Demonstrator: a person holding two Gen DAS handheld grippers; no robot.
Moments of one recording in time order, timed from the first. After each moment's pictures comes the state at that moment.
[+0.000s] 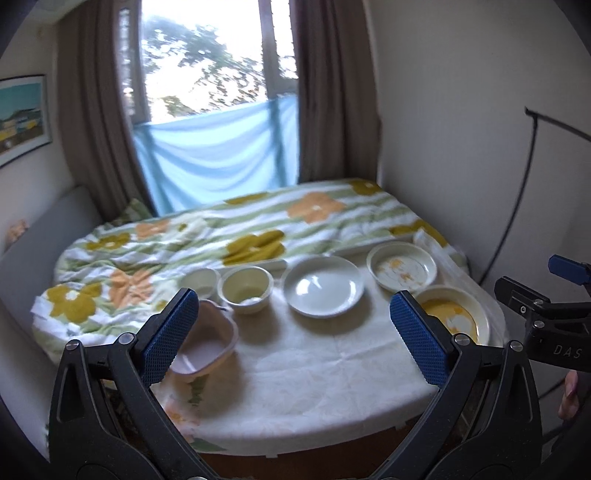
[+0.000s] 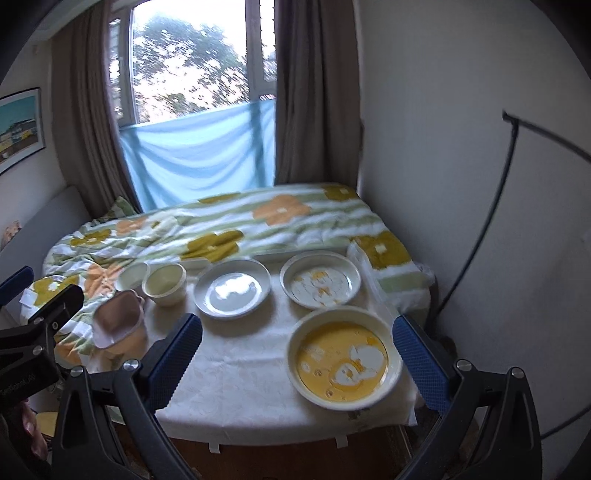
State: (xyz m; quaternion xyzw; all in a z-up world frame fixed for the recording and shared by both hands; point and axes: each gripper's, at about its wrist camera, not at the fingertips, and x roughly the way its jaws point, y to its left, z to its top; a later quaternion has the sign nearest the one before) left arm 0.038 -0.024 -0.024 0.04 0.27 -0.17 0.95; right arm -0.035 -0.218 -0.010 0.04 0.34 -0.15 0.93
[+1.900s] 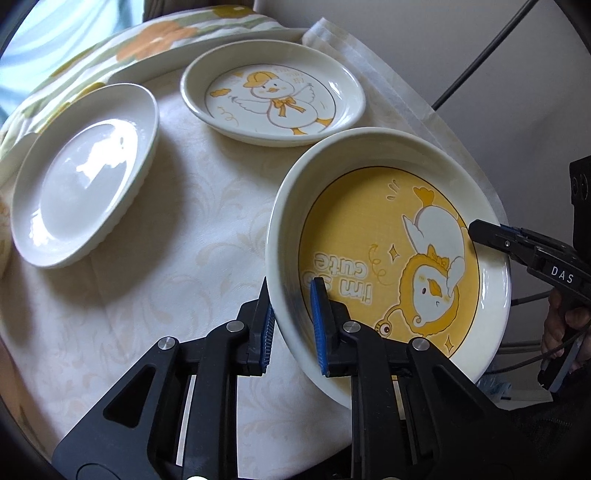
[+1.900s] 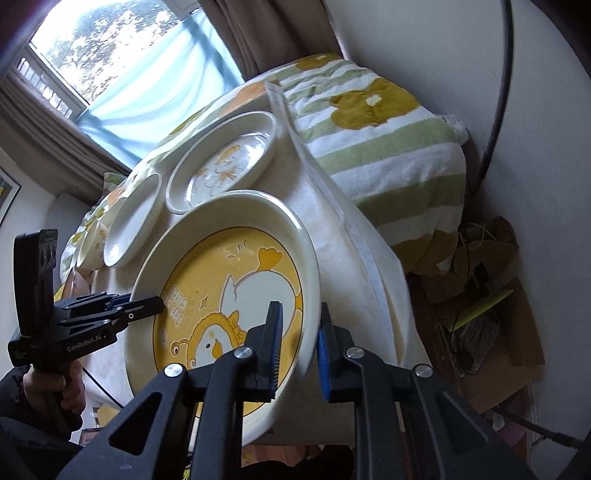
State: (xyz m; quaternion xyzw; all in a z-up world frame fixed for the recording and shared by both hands) left arm 0.181 -0.215 -0.270 0.11 0.56 -0.35 0.74; right arm 0.020 -0.442 -0.204 0.23 0.50 -0.06 0.84
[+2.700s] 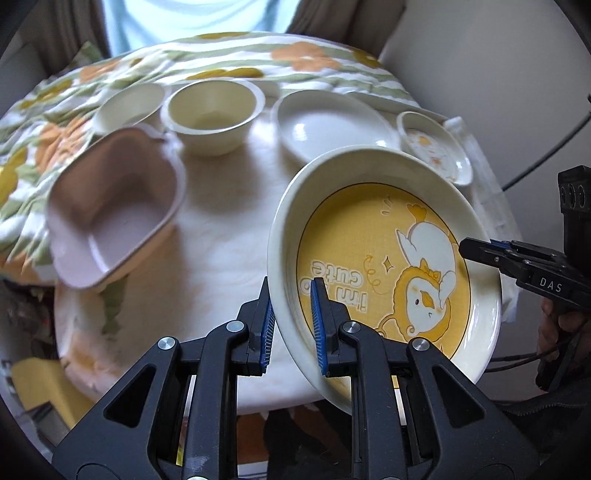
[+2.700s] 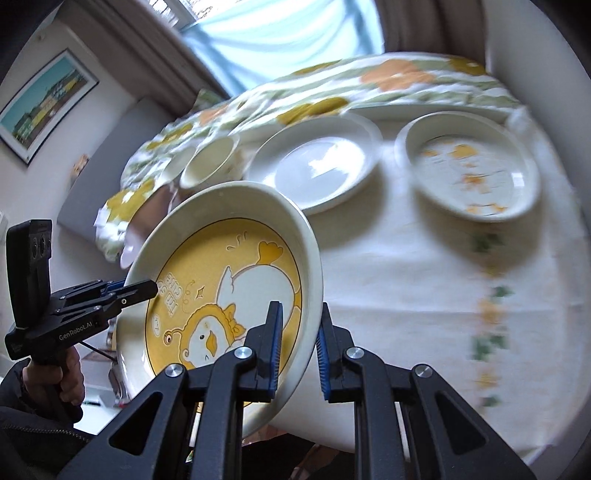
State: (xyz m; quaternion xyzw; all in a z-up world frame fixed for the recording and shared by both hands) left arm 0.153 0.031 -0.214 -0.01 0.54 -0.19 0.82; right arm 0.104 -0.247 -0.188 0.13 0.54 0.13 0.82
